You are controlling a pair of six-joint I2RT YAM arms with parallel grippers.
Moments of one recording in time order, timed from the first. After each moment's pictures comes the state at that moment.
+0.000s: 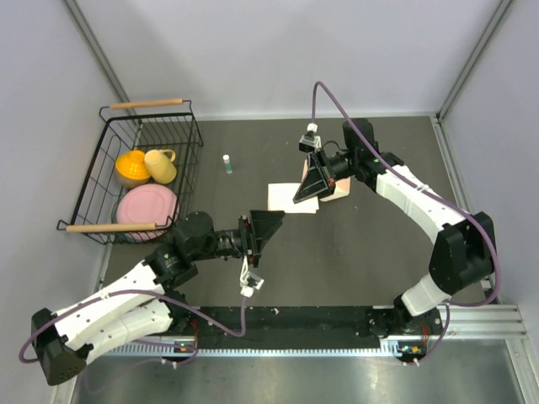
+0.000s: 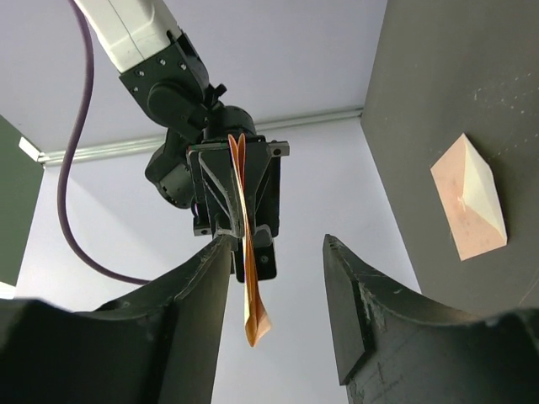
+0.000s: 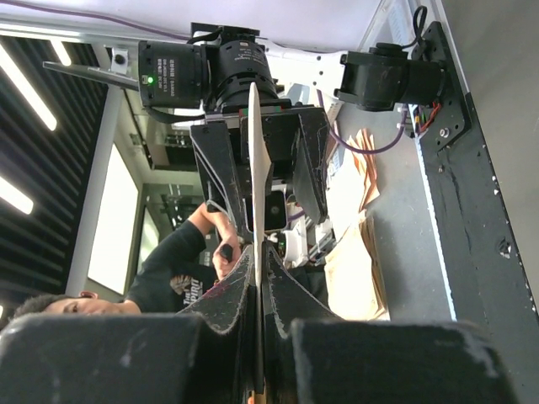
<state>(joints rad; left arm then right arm) -0.87 0.76 0.62 0.03 0.53 1.72 0.44 1.56 1.28 -0.27 -1.45 0.86</state>
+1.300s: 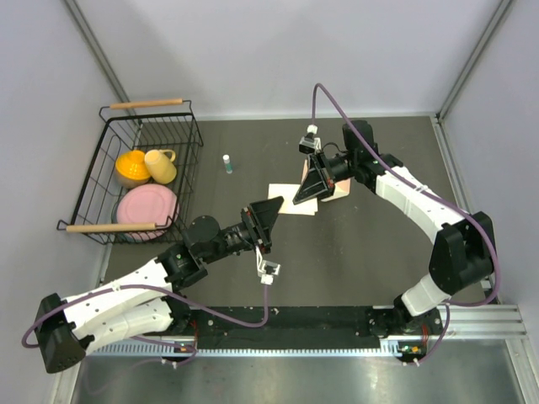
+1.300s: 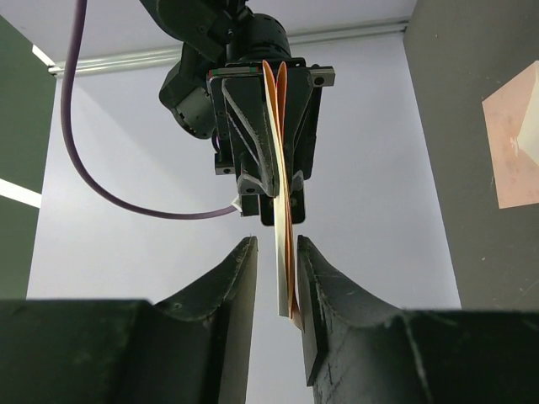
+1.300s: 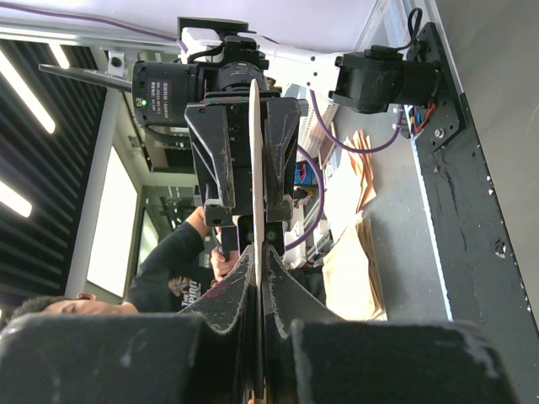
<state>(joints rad) -0.96 0.84 0.58 0.28 0.19 1.68 0.44 1.56 1.25 -0.25 -1.44 0.86</state>
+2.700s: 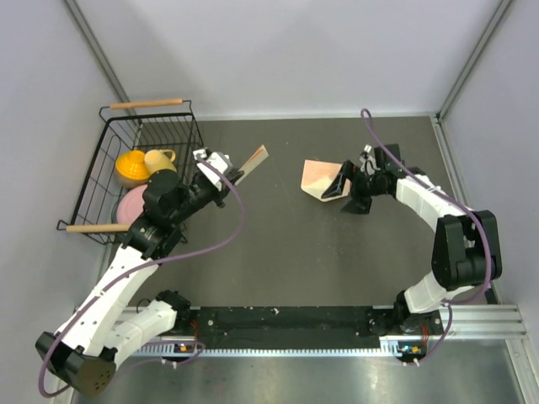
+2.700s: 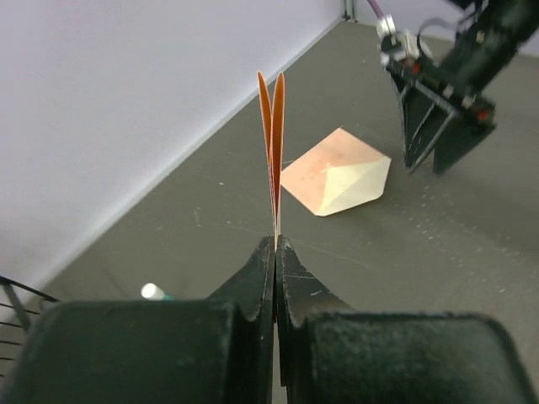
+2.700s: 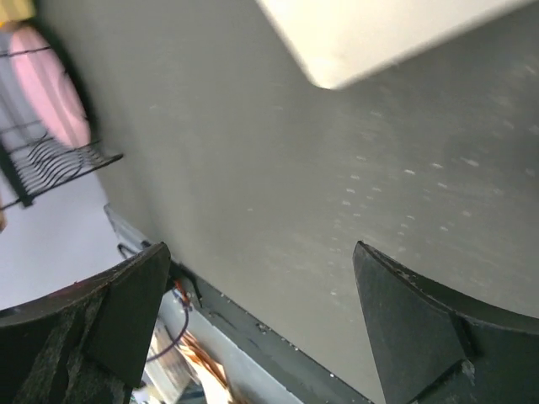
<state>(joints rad) -0.47 0.87 0.91 -0.09 0.35 0.30 0.17 1.56 1.09 -0.52 -0.65 0.57</state>
